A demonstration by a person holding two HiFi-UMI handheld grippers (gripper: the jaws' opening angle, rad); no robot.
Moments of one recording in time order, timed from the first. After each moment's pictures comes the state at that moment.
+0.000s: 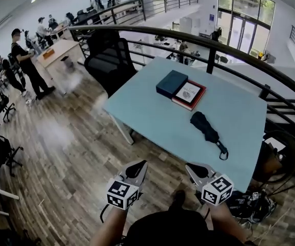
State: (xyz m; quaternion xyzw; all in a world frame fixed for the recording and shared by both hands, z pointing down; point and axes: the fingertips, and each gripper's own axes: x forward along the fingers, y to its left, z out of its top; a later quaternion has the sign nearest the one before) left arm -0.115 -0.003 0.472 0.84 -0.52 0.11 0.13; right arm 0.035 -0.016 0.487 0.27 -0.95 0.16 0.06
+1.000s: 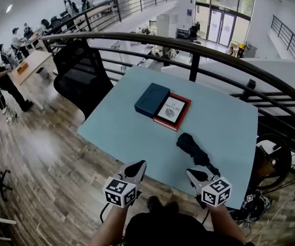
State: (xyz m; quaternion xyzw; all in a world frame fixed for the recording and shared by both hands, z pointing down) left arm -0.089 -0.212 0.500 0.87 -0.45 0.09 0.18; right arm 0.080 -0.185 0.541 0.35 -0.90 0.22 0.12
